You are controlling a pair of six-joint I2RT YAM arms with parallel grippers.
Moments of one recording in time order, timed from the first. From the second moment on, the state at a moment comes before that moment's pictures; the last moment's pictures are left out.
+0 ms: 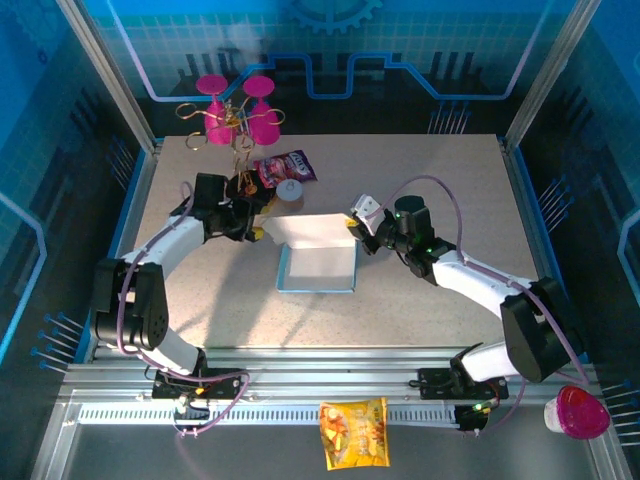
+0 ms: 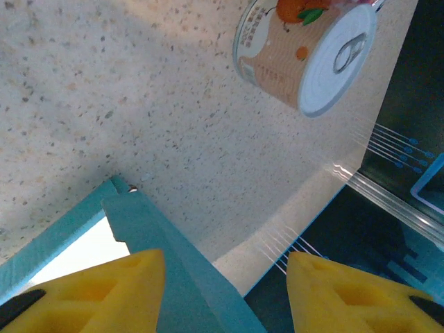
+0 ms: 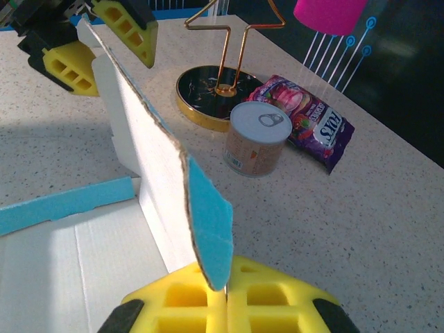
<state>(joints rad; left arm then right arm) -0.07 1.56 0.99 -0.32 0.54 -1.39 0.47 1.40 0.75 0.25 -0.37 -0.36</state>
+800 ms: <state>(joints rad) -0.01 1.55 1.04 -0.39 0.54 -1.31 0.48 1.43 0.76 0.28 -0.36 -0.36</state>
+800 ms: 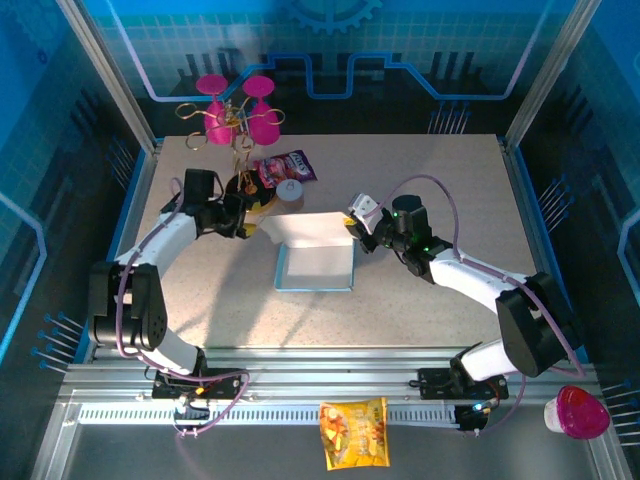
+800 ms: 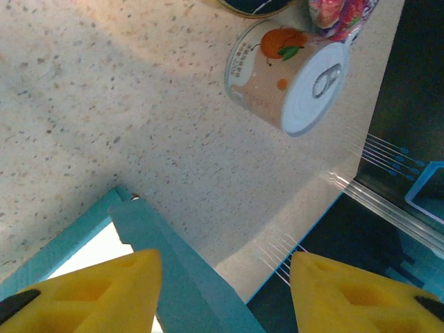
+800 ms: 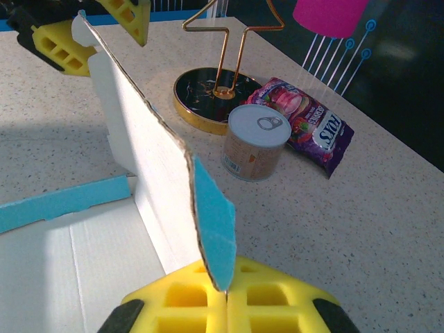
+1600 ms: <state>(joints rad) -0.10 1.61 0.94 -0.19 0.59 -1.48 0.48 1.45 0.76 0.30 -0.34 -0.36</state>
